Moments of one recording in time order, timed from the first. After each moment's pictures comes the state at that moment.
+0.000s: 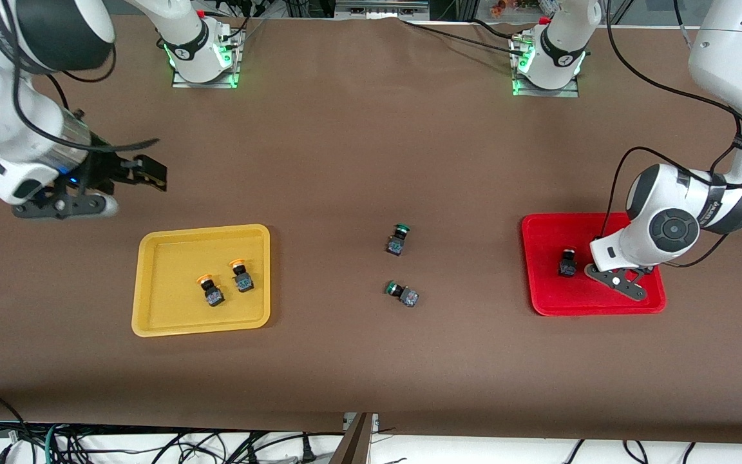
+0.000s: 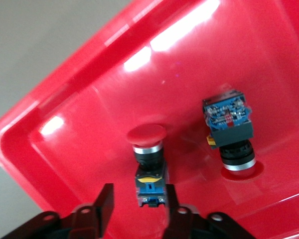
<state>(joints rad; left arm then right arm) 0.35 0.55 -0.36 -1.83 0.52 2.18 0.22 0.28 0.14 -0.11 -1.55 0.06 1.60 0.12</state>
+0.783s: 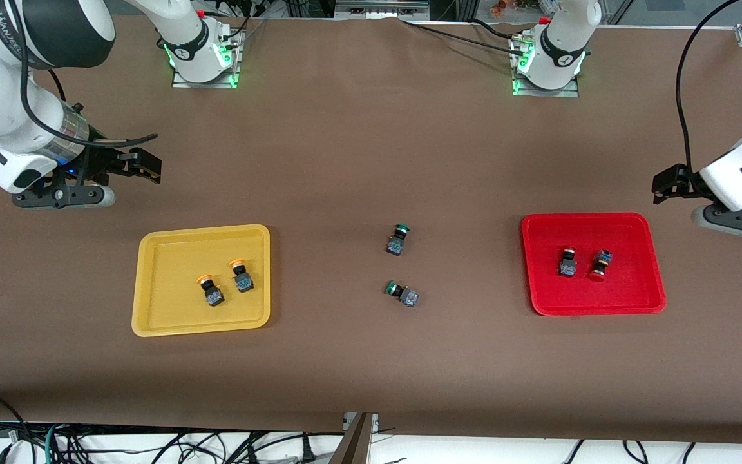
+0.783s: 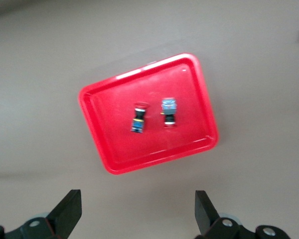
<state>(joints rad) 0.34 0.23 -0.41 -1.41 0.15 1.54 0.16 0.29 0.12 -0.11 -1.62 0.02 1.64 0.11</state>
